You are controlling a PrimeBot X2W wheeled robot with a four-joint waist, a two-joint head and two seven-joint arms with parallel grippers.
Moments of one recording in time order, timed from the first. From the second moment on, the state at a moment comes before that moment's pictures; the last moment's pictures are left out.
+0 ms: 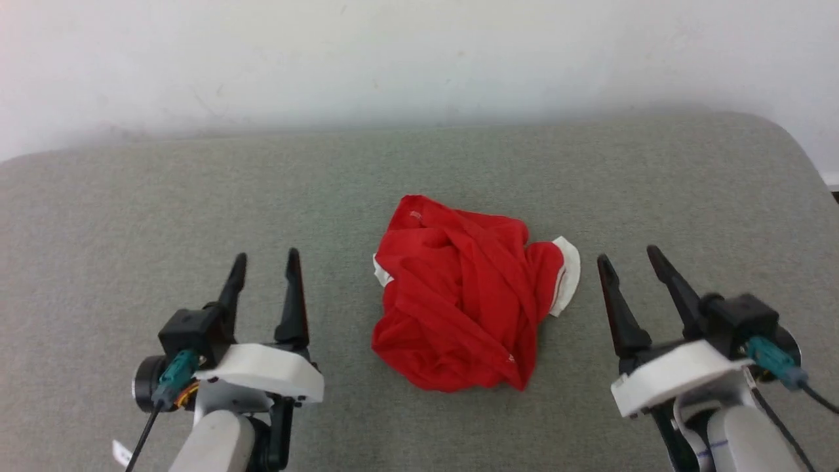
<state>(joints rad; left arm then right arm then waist) -0.16 0.20 -0.28 0.10 -0.44 0.21 -0.19 -0.08 -0.05 0.07 0.09 0.16 0.13 -0.12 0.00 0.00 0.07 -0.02</state>
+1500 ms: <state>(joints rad) -0.06 0.06 -0.01 0.07 -0.16 0.09 -0.26 -0.06 -0.29 0.42 -0.21 0.64 0.13 0.92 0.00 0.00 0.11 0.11</state>
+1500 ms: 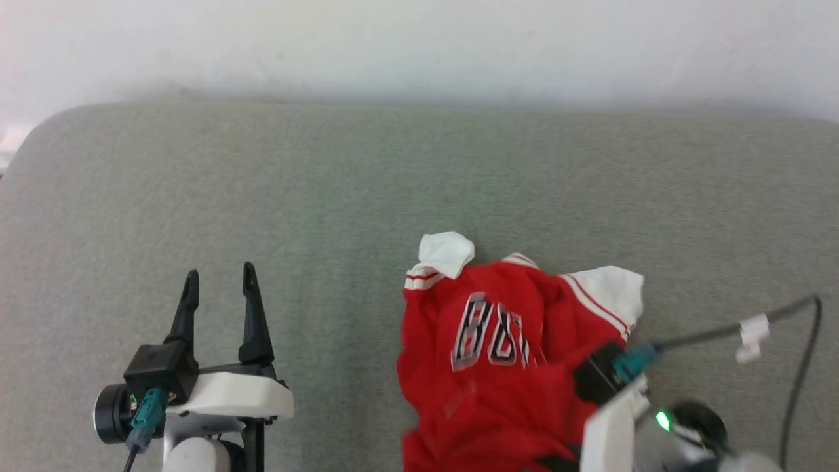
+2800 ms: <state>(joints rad) -0.59 0.12 -0.31 0.57 0.01 0.01 0.50 0.00 -0.05 0.06 -0.11 0.22 0.13 0.11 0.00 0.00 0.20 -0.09</state>
